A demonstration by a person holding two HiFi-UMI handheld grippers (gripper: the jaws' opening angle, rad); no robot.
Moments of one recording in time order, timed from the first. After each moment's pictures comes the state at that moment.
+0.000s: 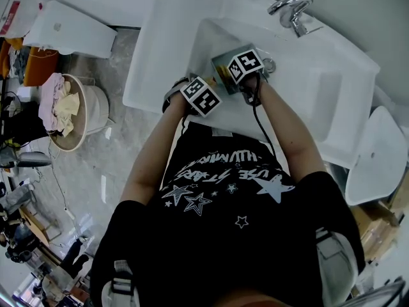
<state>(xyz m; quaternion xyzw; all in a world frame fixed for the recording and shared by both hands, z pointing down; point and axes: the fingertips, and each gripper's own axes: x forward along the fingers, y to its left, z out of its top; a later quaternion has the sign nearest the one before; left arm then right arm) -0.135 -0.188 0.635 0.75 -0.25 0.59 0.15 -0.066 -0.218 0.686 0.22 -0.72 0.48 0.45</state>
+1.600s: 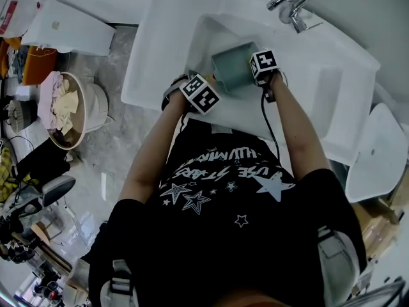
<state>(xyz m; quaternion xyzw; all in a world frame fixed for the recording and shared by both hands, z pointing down) -0.133 -0.188 0.637 0.75 -0.25 0.59 0.14 0.060 -0.250 0.718 0.39 -0.64 0.43 0.52</state>
